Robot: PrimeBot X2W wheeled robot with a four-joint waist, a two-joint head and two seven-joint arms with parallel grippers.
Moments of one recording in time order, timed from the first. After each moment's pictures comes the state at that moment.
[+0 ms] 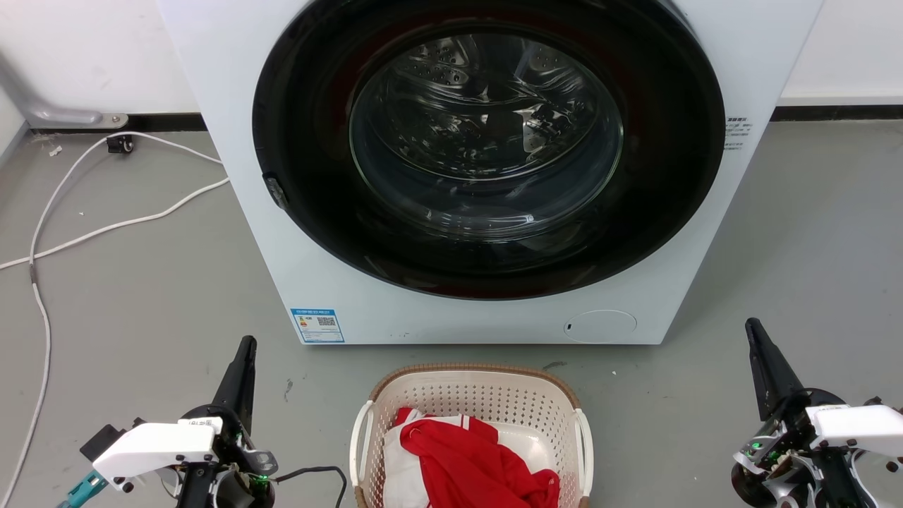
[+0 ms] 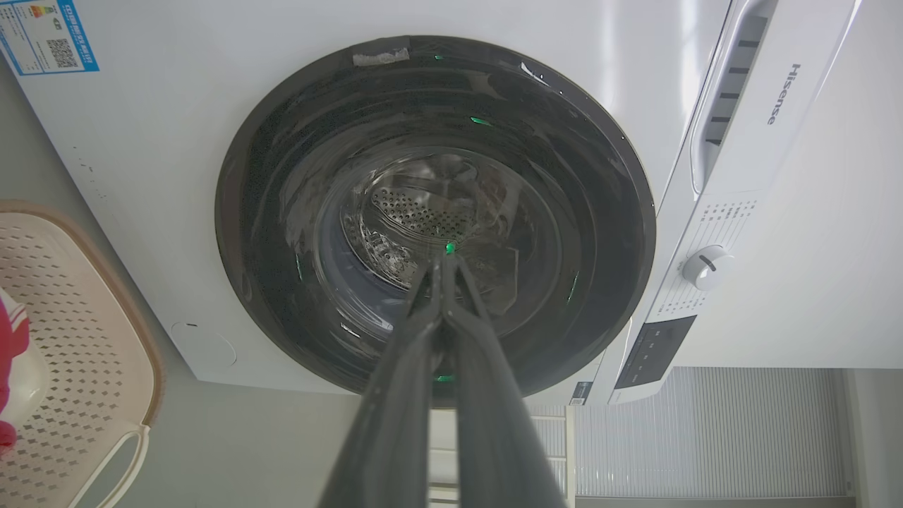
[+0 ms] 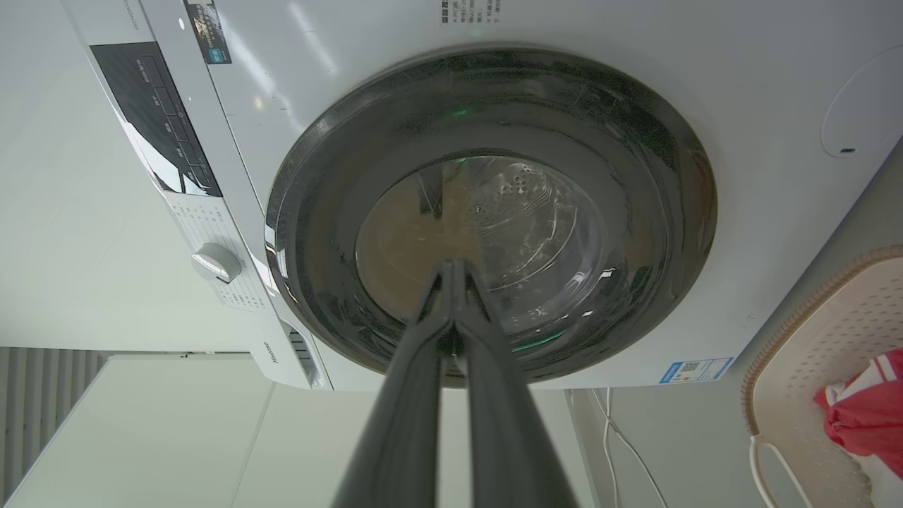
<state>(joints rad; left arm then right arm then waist) -0.10 0.06 0.11 0.25 -1.62 -0.13 0.11 -0.10 -0.06 -0.11 0.25 1.62 0.13 0.11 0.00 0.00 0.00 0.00</state>
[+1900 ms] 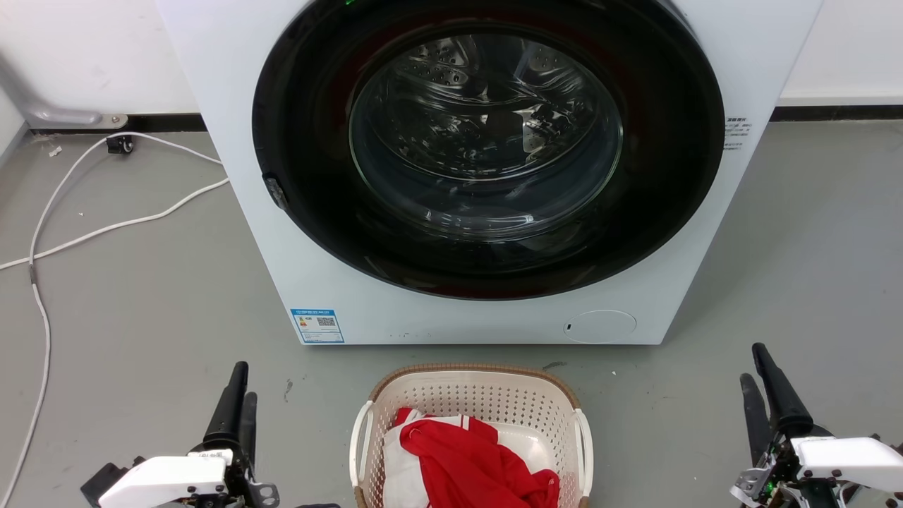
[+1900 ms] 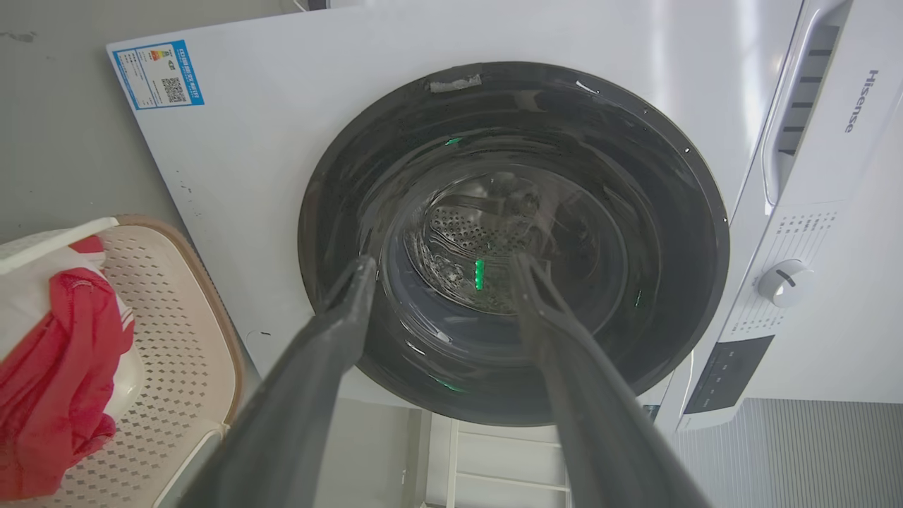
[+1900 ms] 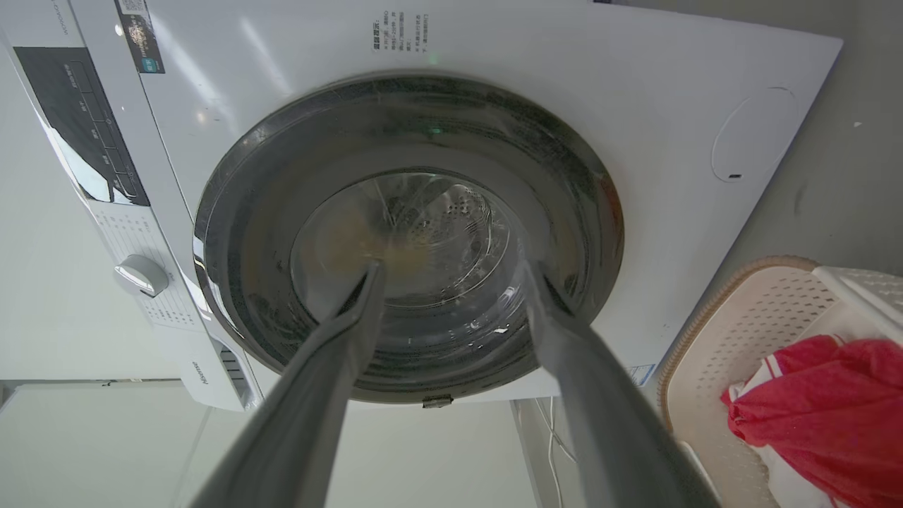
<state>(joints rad) -0.05 0.04 0.10 0.28 -1.55 -0.13 0.04 -0.05 -0.05 -0.09 0.28 1.55 0.13 0.04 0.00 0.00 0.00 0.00</state>
